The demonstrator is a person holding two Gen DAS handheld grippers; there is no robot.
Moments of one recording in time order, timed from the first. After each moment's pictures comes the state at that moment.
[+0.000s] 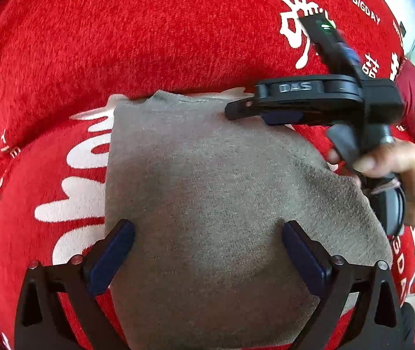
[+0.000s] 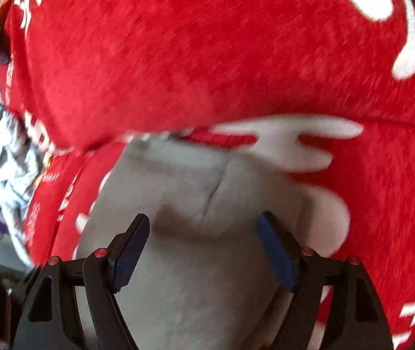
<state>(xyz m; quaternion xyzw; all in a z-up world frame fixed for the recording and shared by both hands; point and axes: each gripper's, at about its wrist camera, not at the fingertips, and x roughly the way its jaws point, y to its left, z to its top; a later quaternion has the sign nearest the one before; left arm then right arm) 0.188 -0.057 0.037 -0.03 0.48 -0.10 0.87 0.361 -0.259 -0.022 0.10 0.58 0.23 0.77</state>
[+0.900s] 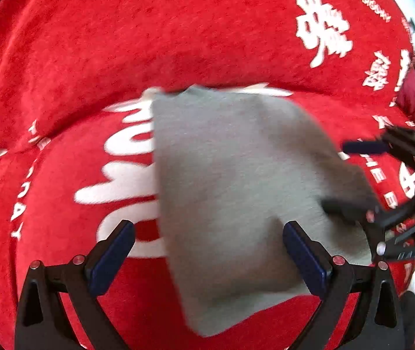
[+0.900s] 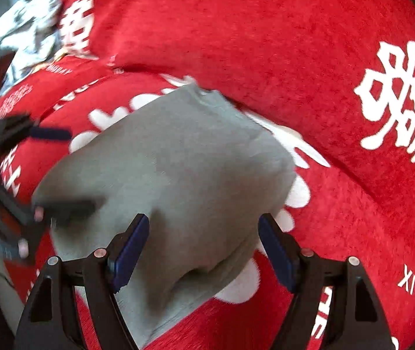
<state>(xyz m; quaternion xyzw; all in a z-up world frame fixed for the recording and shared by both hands) 0.168 -0.021 0.053 -0.01 0.52 -0.05 0.86 0.225 -0.214 0.041 -0.21 0.52 0.29 0.77</state>
